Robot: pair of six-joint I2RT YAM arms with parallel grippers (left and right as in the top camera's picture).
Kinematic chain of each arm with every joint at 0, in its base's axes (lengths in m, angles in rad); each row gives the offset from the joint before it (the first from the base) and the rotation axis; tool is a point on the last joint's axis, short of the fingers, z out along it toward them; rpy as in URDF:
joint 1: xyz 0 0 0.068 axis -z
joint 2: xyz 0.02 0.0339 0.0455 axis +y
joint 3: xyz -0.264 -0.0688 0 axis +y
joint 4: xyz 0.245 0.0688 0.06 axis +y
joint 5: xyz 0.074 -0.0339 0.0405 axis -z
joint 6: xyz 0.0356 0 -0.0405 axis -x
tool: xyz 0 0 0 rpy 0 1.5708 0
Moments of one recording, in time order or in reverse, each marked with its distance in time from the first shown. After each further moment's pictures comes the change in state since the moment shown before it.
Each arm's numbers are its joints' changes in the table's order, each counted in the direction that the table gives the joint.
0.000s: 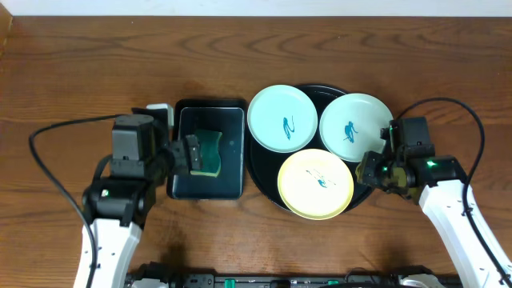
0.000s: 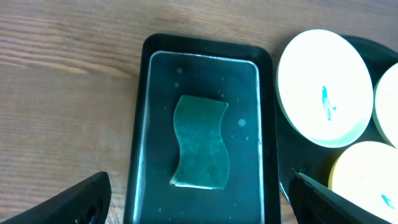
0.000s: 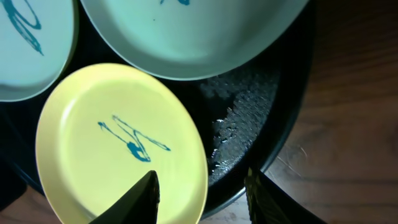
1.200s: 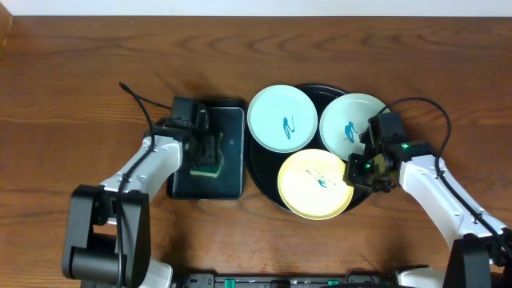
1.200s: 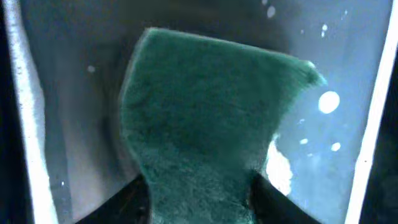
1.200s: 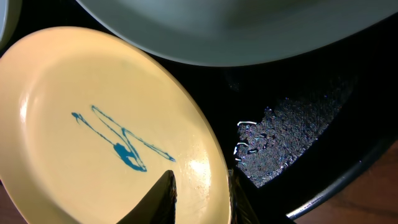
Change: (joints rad) left arm 0.073 0.671 0.000 -0.222 0.004 0.013; right arm -0.046 0.234 0.000 -0.069 -0.080 0.021
